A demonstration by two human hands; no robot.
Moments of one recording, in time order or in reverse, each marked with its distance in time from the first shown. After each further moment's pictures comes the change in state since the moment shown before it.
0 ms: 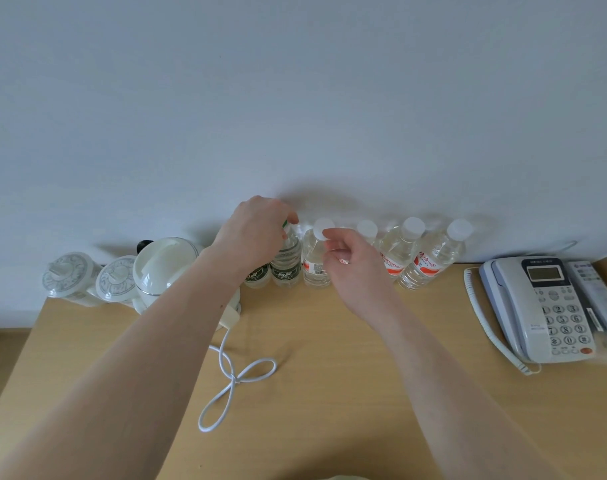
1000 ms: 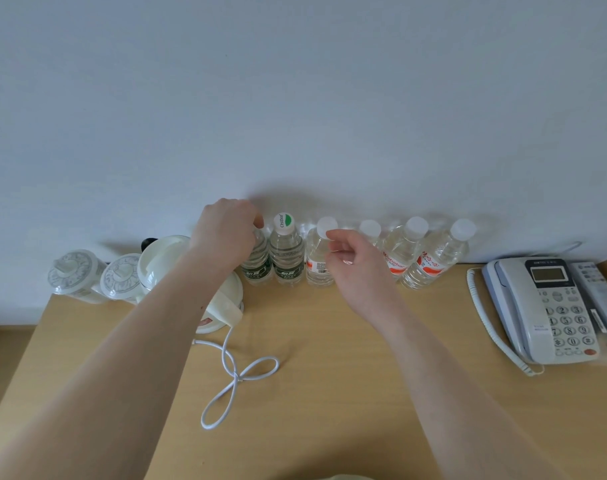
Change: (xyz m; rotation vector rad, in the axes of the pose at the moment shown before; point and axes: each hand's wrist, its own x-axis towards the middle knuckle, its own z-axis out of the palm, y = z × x) left_hand -0.009 -0.036 -0.003 0.129 0.050 -0.178; right_hand 0.000 0.005 0.001 0.011 -0.011 0.005
